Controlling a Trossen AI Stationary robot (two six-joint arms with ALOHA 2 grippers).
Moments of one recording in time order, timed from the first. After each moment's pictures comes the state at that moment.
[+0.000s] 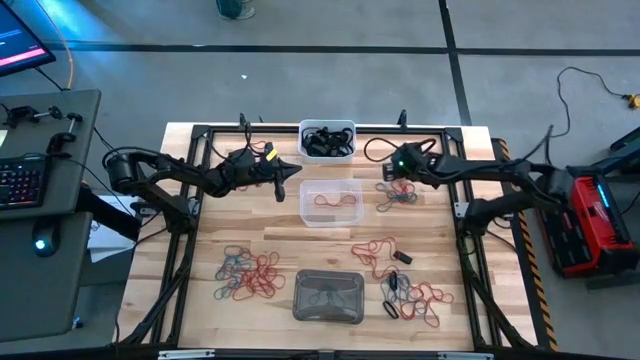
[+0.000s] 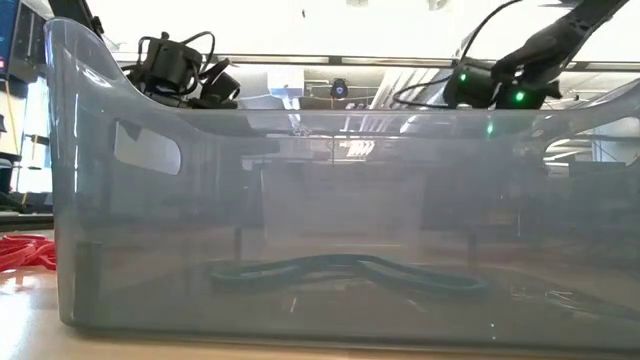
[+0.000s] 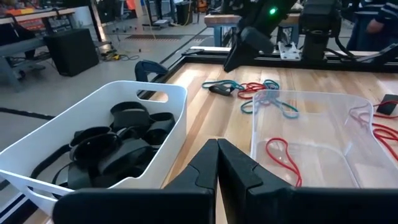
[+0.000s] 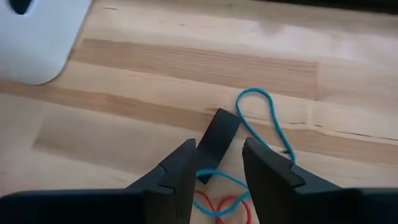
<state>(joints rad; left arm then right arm) 0.44 1.52 0.39 0.94 0.12 0.10 -0.51 1.31 0.59 -0.34 0.41 0.77</state>
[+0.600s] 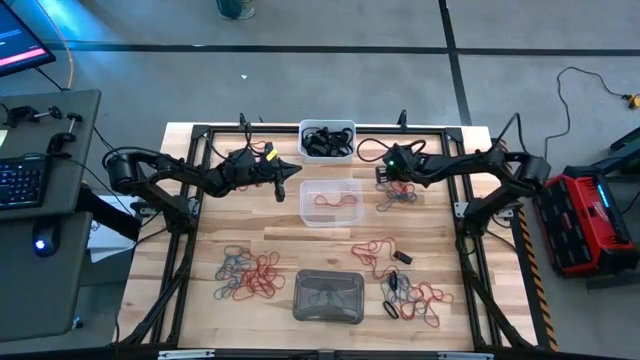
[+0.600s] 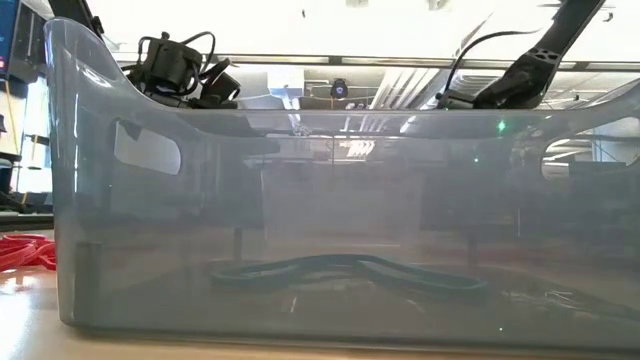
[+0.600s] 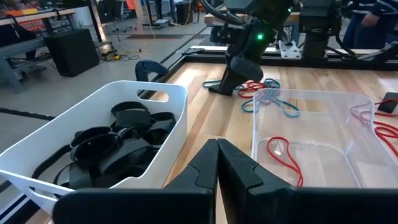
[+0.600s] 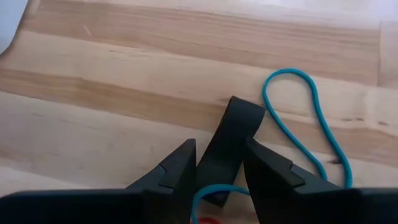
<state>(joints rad) 0.44 1.52 0.39 0.94 0.12 0.11 -0.55 1.52 0.59 -0.17 0.35 0.74</state>
